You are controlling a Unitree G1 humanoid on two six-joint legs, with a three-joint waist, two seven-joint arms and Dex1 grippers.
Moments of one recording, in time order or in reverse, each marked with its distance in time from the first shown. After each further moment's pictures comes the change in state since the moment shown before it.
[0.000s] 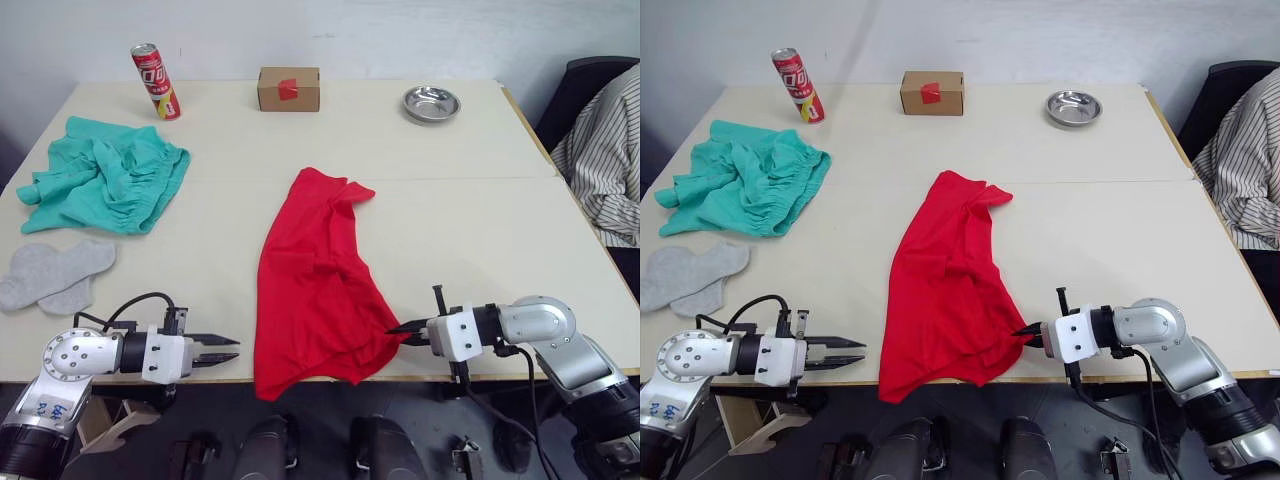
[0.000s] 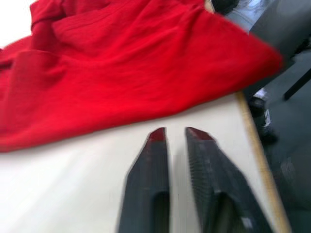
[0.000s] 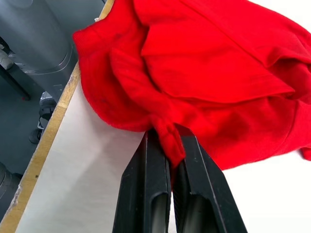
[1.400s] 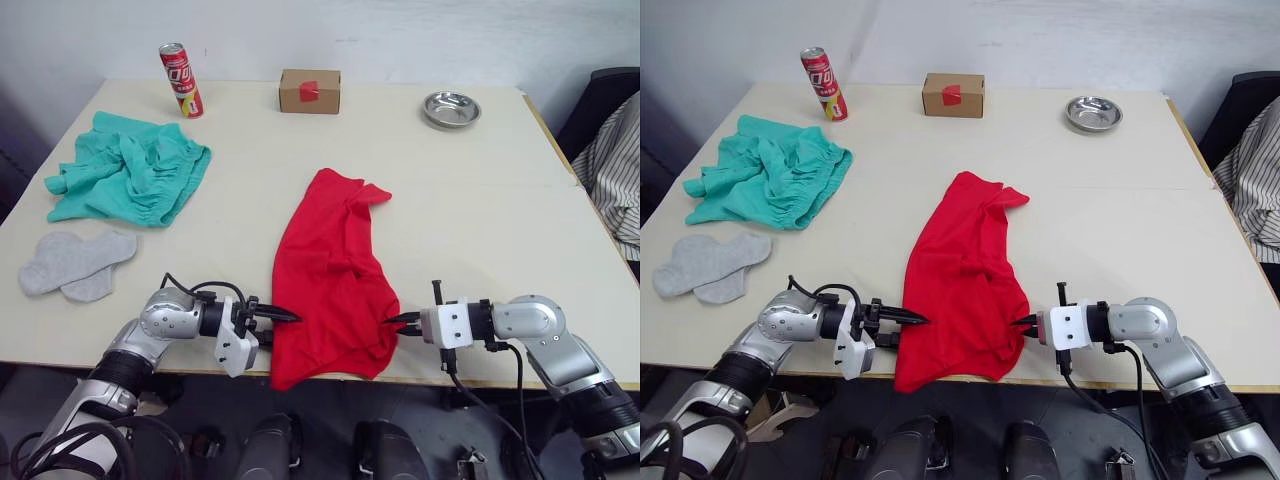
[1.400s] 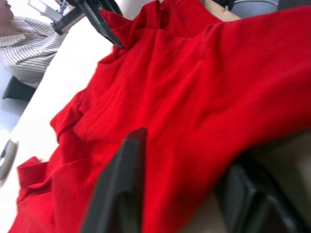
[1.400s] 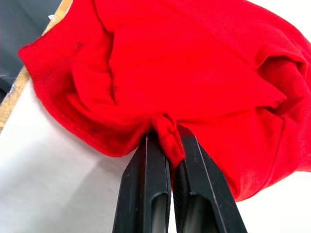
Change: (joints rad) left arm -0.452 -0.228 -0.337 0.434 0.285 -0.523 0.169; right arm -0.011 0.065 -0.022 0.043 -0.047 0.042 -0.052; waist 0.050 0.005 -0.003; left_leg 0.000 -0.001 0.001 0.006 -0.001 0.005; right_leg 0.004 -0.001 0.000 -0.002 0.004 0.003
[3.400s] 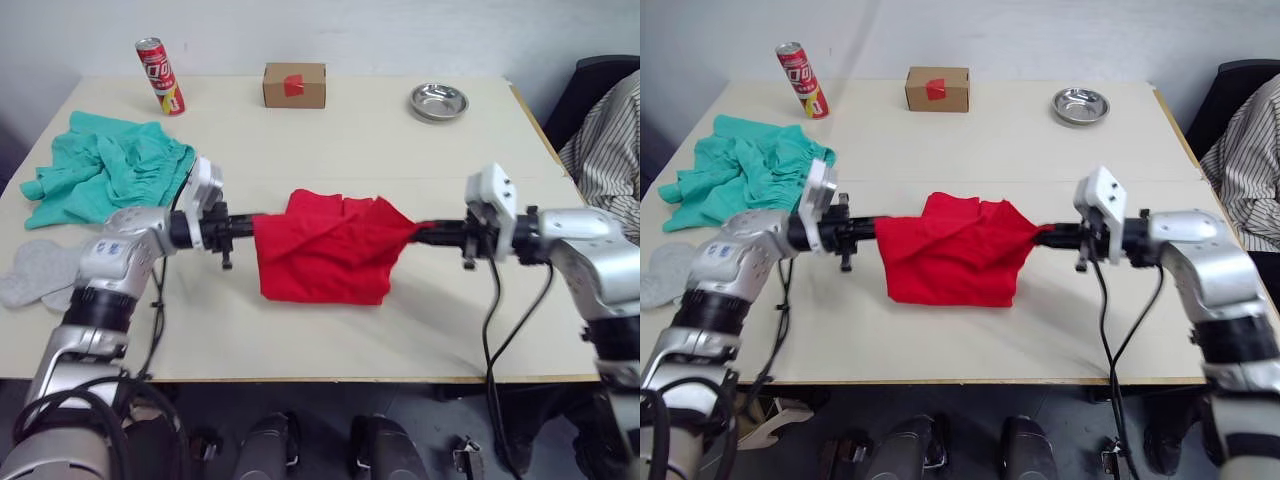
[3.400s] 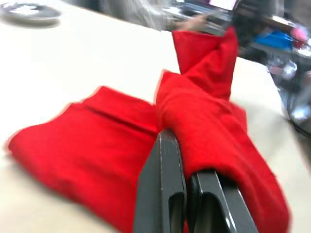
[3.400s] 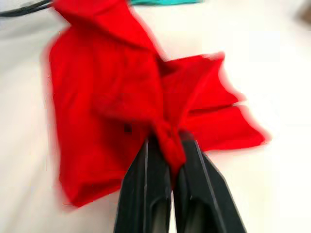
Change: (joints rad) left arm -0.393 -0.028 0.233 0.045 -0.592 1.515 -0.193; right arm -0.500 0.046 -0.129 0.248 0.283 0.685 -0.007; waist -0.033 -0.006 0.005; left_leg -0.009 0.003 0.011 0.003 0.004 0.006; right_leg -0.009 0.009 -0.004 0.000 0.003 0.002
